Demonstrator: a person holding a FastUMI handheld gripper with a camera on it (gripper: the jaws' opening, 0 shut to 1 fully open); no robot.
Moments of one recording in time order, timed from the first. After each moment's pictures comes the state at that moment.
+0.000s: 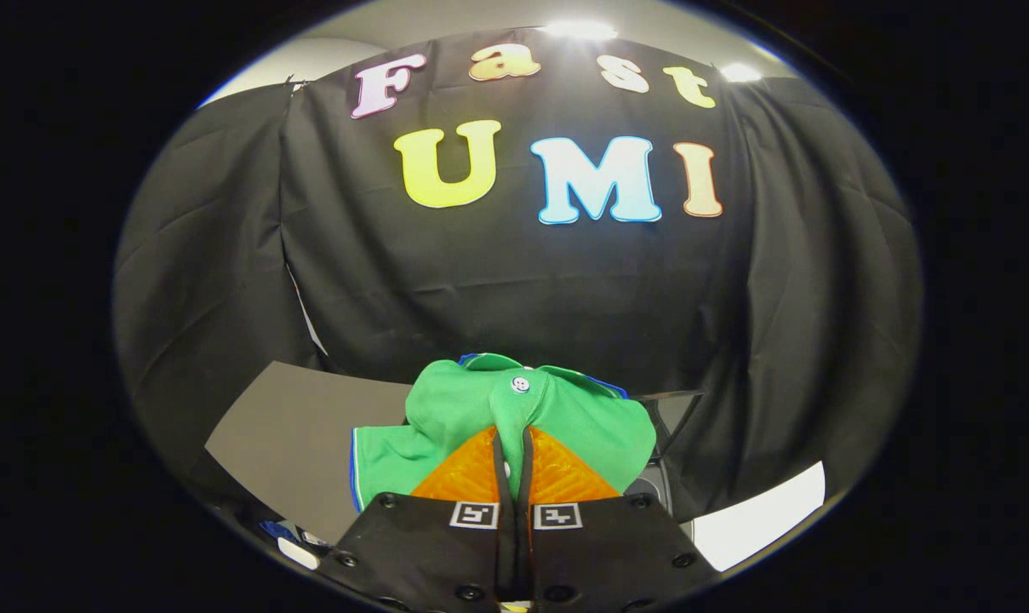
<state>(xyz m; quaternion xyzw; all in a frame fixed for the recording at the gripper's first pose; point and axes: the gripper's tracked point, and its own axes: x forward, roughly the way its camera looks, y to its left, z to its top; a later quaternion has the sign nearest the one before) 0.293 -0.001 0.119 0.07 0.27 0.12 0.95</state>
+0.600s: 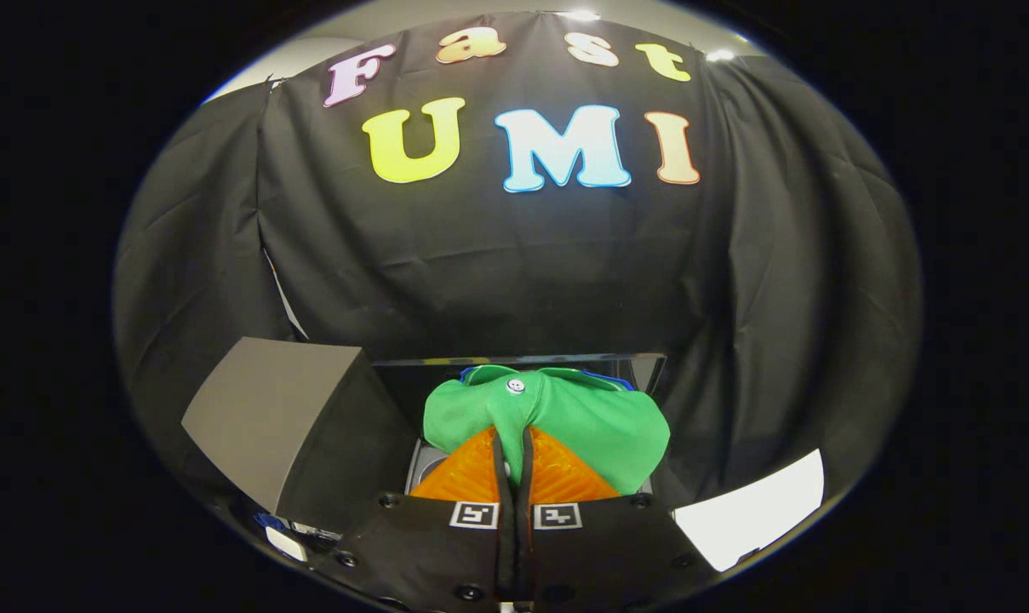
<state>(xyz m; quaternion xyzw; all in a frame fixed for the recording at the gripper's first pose) 0.292 -0.061 0.051 0.07 0.31 0.11 0.94</state>
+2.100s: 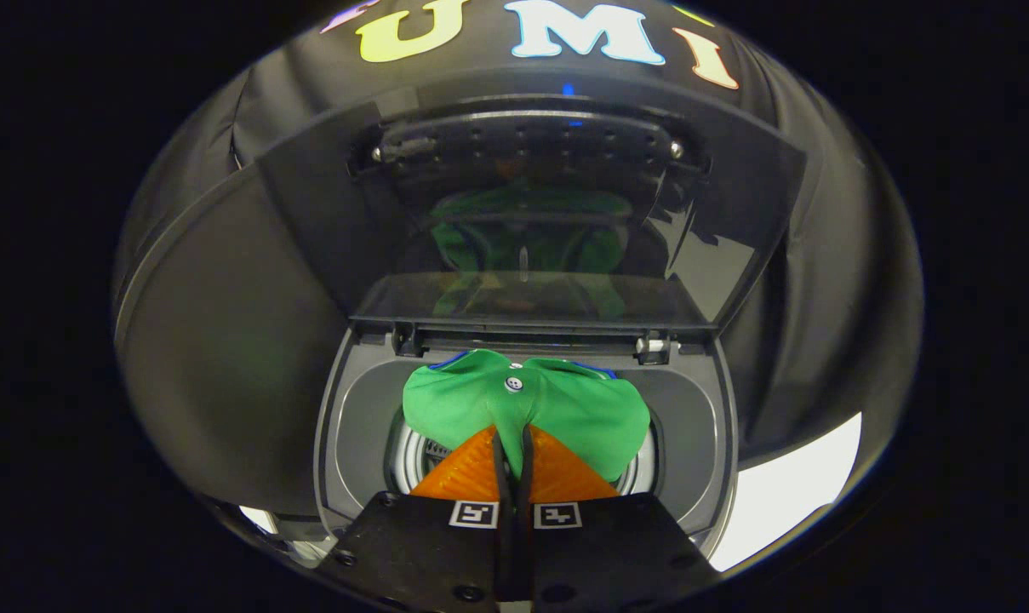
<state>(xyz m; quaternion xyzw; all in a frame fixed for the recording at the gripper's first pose) 0.309 -0.015 -0.194 0.03 0.46 0.13 0.88</state>
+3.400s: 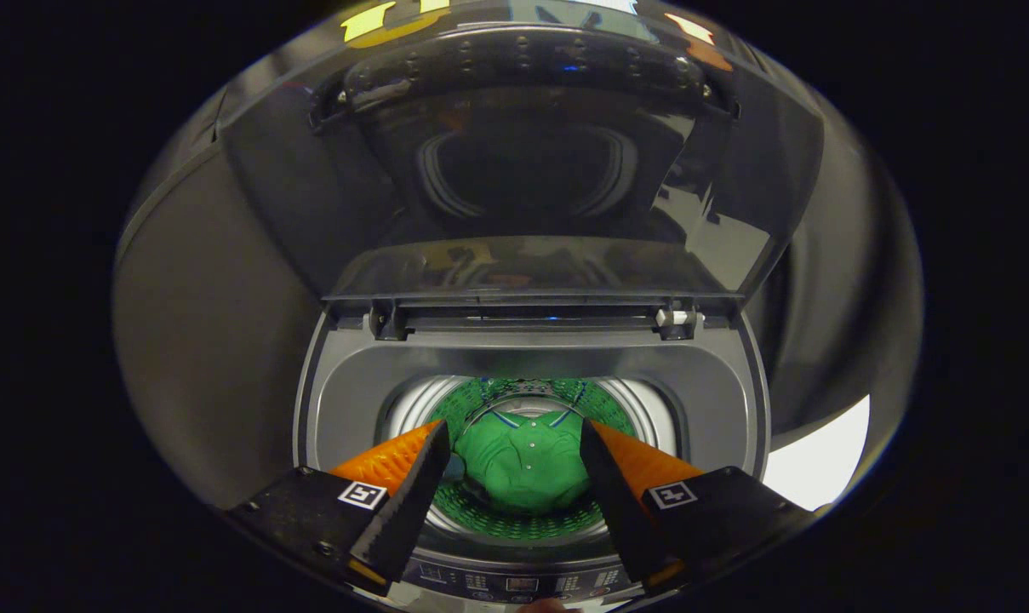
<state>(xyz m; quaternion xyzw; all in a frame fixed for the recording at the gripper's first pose) 0.309 -0.004 -0.219 0.04 0.48 0.12 0.87</state>
